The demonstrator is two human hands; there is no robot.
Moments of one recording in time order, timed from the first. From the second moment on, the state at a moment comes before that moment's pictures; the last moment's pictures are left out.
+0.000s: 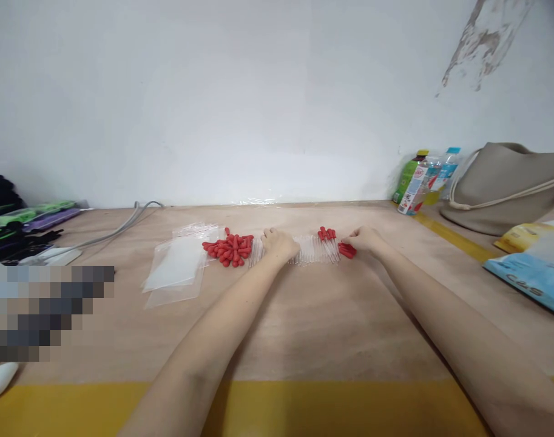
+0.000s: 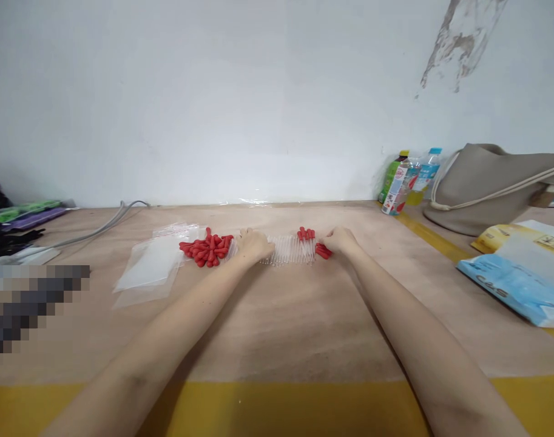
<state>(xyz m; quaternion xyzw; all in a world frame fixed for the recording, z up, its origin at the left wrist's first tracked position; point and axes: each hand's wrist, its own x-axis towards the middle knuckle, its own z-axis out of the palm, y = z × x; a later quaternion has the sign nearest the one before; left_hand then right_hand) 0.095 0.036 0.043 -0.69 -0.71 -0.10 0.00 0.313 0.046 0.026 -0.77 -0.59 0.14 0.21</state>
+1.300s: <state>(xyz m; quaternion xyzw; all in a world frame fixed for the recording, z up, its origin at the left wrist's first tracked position) -0.010 -0.023 0.004 -0.89 -0.30 -0.33 0.07 0.214 -0.030 -0.001 -0.33 -0.84 0.07 0.43</state>
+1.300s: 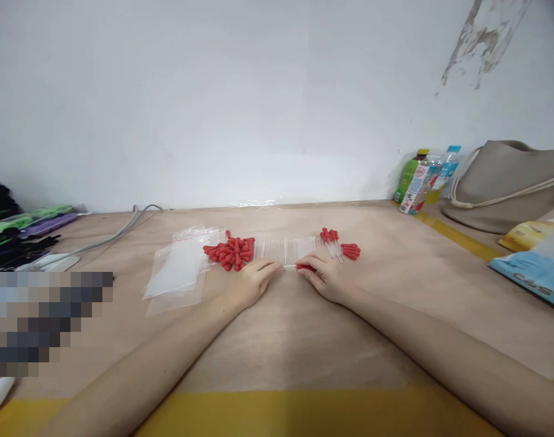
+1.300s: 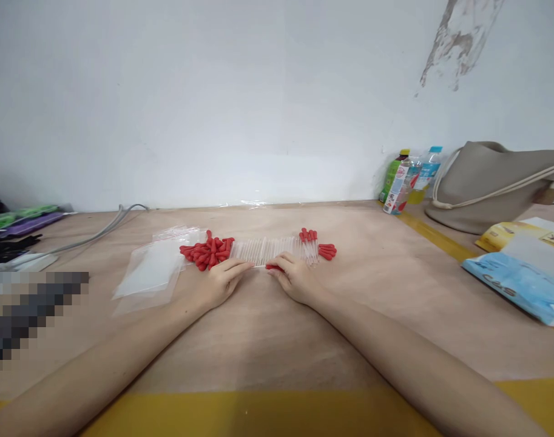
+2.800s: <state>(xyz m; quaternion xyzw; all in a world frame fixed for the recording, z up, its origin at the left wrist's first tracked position) -0.003 -0.026 0.000 -0.89 -0.27 -0.36 0.08 0.213 -0.021 -0.003 -0.25 -0.88 -0.01 0.41</state>
